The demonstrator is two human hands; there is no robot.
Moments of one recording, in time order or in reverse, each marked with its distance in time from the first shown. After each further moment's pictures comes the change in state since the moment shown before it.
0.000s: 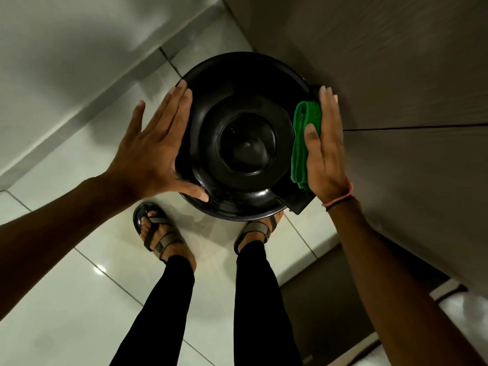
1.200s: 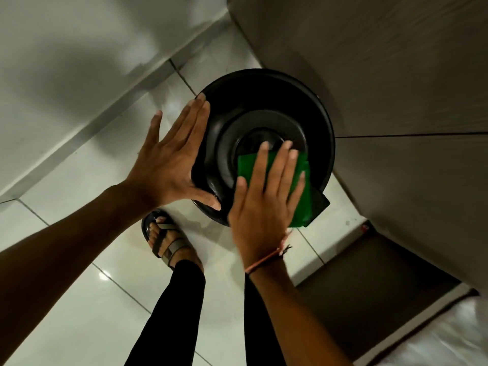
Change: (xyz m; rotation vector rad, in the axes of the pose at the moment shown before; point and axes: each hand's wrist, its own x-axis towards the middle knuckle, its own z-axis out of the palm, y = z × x) left_hand 0.003 -0.005 0.006 -0.004 -0.012 0.026; right_hand -0.088 -0.067 0.108 -0.602 0.239 0.026
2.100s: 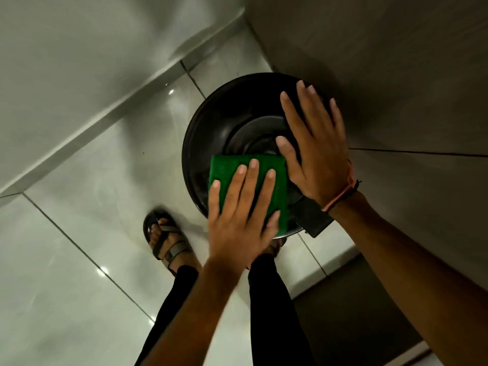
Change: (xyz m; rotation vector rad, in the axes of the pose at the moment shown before) left_hand -0.015 0.119 0.107 0.106 0.526 -0.200; right_hand 0.135 0.073 -0.008 0.023 -0.060 -0.584
